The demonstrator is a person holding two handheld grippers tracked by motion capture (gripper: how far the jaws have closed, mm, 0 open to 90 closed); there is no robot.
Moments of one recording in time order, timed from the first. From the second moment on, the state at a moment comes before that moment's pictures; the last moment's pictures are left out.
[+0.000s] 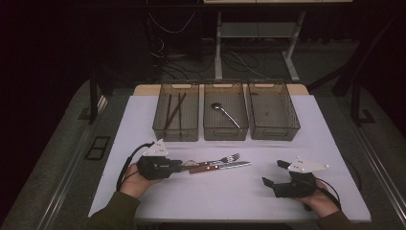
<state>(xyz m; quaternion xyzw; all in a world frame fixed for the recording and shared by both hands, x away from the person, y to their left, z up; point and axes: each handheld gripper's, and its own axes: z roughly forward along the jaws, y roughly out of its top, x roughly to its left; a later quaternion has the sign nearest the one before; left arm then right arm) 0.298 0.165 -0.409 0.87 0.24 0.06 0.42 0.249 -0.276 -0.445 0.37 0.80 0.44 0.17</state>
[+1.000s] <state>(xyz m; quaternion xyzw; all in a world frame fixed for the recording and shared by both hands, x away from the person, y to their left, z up) 0.331 0.126 -0.388 0.85 0.27 0.06 0.44 0.248 -0.275 -0.444 0.37 0.80 0.44 0.17</state>
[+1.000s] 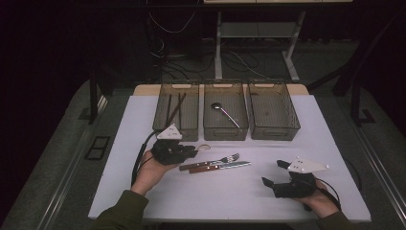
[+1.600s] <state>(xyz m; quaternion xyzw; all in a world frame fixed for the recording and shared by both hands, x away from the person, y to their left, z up) 0.359 0.090 -0.371 0.85 0.27 0.08 0.44 0.248 -0.277 -0.443 0.37 0.80 0.45 0.17</state>
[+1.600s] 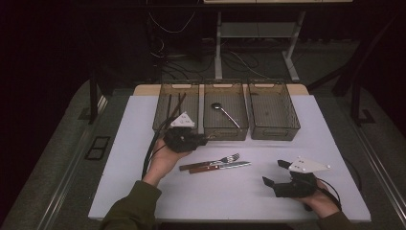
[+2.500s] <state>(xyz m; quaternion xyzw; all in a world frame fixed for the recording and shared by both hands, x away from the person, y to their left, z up) 0.434 0.036 -0.351 0.84 0.32 0.10 0.43 0.246 -0.276 -0.442 0.37 0.79 0.45 0.17</state>
